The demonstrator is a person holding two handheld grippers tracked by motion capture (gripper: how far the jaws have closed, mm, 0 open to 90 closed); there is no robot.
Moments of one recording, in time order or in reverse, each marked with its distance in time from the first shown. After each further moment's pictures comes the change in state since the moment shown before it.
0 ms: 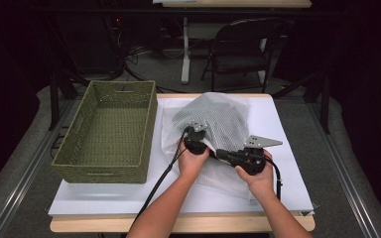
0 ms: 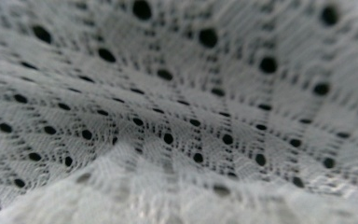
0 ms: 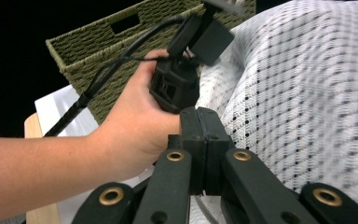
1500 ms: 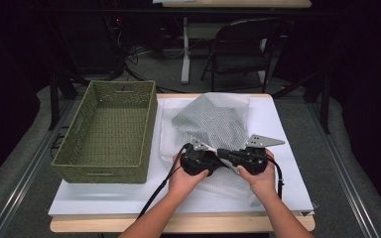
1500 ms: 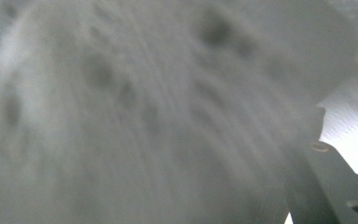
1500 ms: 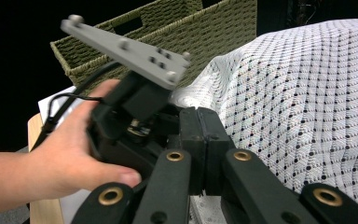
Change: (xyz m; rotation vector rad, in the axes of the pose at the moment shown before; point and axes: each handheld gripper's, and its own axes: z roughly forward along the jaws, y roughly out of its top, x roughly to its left) left arm -0.019 -0.037 -0.036 0.163 -0.097 0.098; right arm 0.002 0.004 -0.005 -0.002 0.008 -0.013
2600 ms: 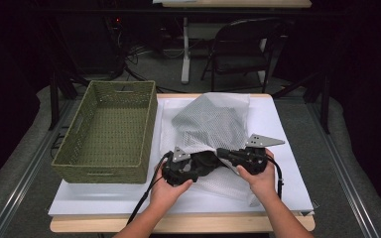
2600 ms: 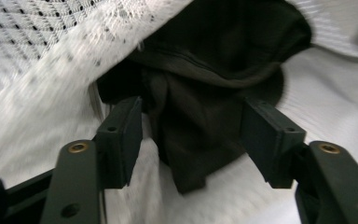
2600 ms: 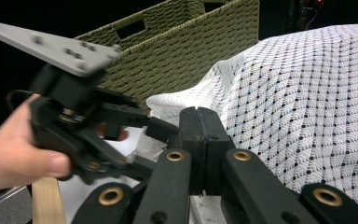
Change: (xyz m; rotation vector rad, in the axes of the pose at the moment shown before) left arm 0.008 -0.030 -0.054 -0.078 0.018 0.030; right arm 0.002 0.002 0.000 -0.012 0.004 -0.006
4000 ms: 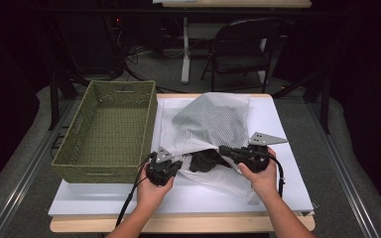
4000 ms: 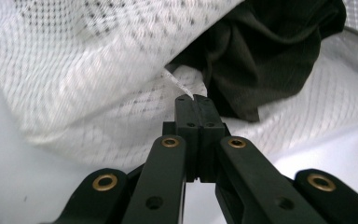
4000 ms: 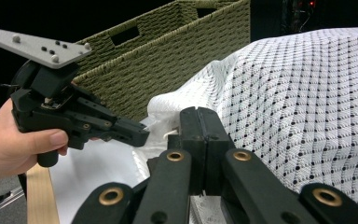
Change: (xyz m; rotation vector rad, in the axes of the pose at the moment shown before) left arm 0.025 -0.017 -0.041 0.008 0.051 -0.013; right arm -0.005 0.002 -0.004 -0.015 -0.014 0.019
